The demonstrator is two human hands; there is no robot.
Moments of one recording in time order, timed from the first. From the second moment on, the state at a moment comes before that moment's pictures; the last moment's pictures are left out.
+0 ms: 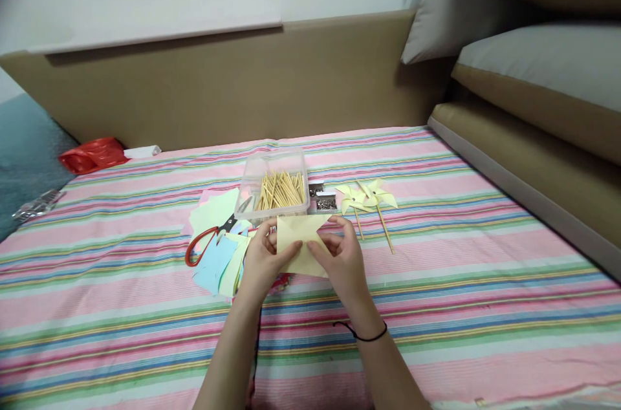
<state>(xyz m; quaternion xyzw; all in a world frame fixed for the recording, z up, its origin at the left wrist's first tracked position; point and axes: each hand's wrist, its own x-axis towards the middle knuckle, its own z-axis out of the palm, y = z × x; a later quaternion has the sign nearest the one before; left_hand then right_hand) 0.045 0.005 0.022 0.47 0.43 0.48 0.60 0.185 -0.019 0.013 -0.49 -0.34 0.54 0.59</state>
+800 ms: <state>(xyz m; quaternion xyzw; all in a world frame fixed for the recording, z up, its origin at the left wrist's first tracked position) 0.044 0.007 0.028 0.45 0.46 0.54 0.55 0.185 -0.019 0.013 -0.50 -0.34 0.53 0.60</state>
